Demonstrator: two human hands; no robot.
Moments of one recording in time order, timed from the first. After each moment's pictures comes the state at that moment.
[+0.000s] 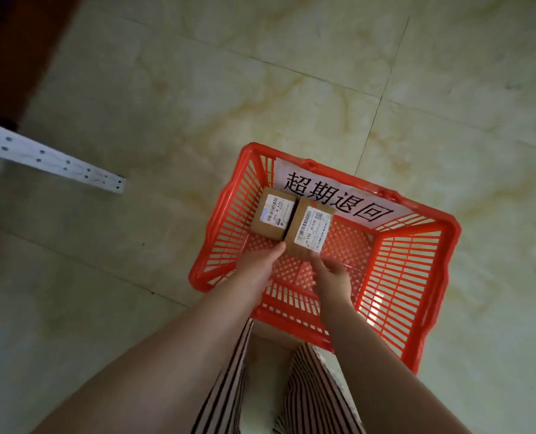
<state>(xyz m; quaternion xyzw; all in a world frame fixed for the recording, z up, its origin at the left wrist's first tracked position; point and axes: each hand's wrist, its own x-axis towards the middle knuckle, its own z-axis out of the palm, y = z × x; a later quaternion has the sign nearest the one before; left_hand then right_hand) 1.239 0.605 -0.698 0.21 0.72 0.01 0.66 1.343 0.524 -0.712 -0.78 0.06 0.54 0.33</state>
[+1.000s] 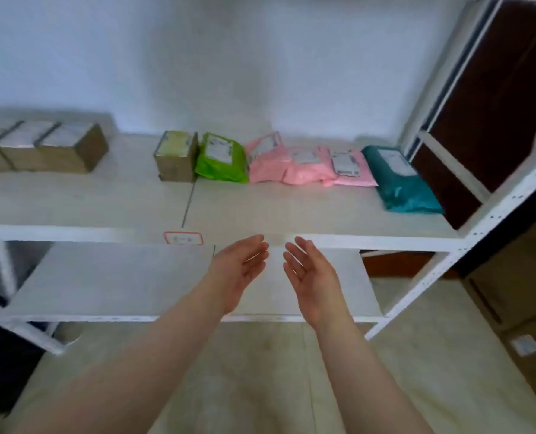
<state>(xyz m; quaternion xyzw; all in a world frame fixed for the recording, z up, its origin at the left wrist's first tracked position) 0.689 0.393 -0.036 0.03 0.52 0.73 0.44 0.802 0.492 -0.050 -0.34 -0.35 0.83 0.28</state>
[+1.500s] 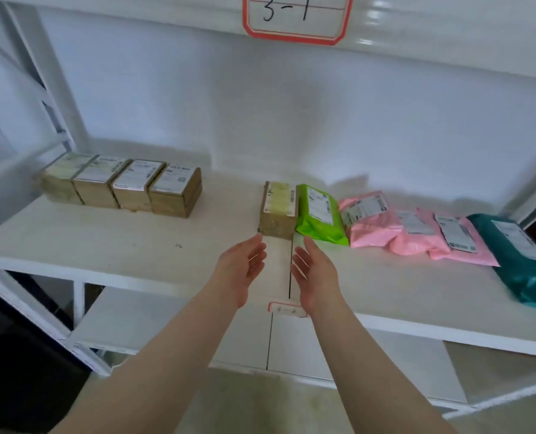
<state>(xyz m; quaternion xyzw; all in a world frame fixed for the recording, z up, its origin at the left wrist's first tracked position) 0.431 0.312 -0.003 -0.07 0.52 0.78 0.34 0.511 0.418 -0.008 -0.38 -0.37 0.81 0.25</state>
